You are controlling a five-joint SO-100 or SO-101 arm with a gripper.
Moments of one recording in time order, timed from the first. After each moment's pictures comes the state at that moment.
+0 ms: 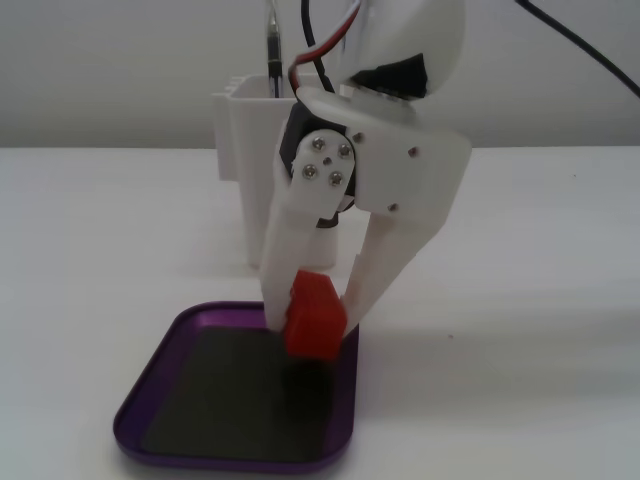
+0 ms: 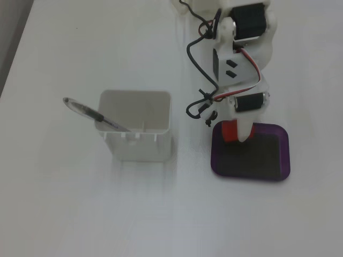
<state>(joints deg) -9.8 70.0 76.1 52.6 -6.8</state>
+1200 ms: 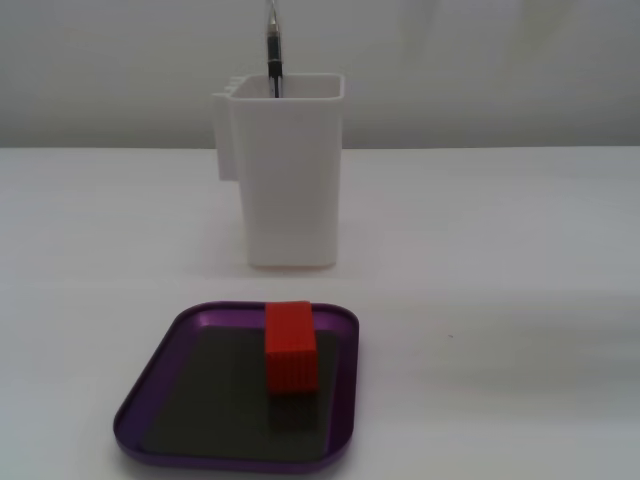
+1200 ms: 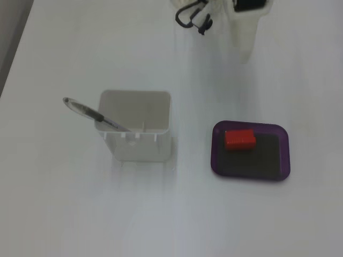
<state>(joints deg) -10.0 102.4 72.8 91.2 -6.8</state>
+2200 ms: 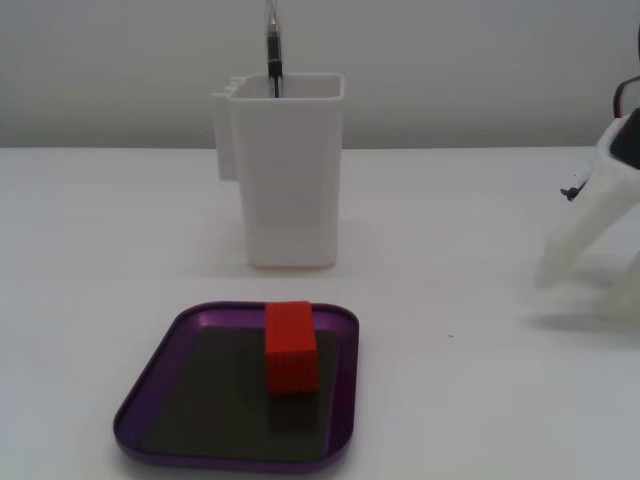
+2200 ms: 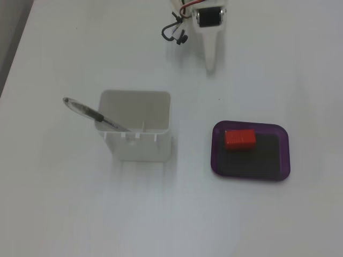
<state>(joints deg) -4.0 170.9 169.3 52.0 -6.1</state>
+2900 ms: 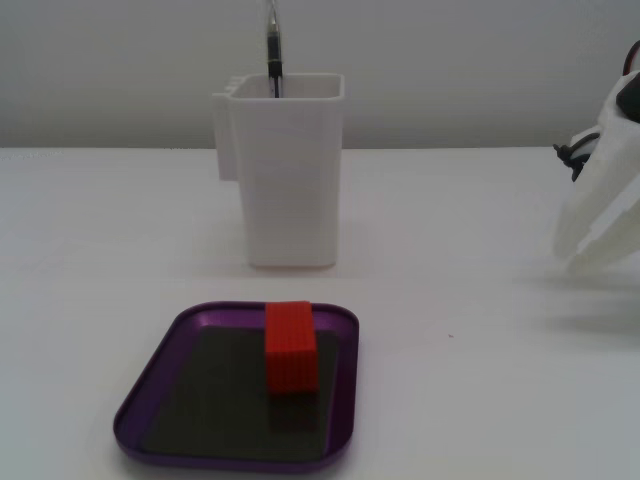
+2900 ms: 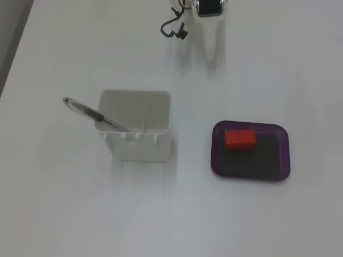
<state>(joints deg) -3.7 192.5 176.9 58.1 -6.1</state>
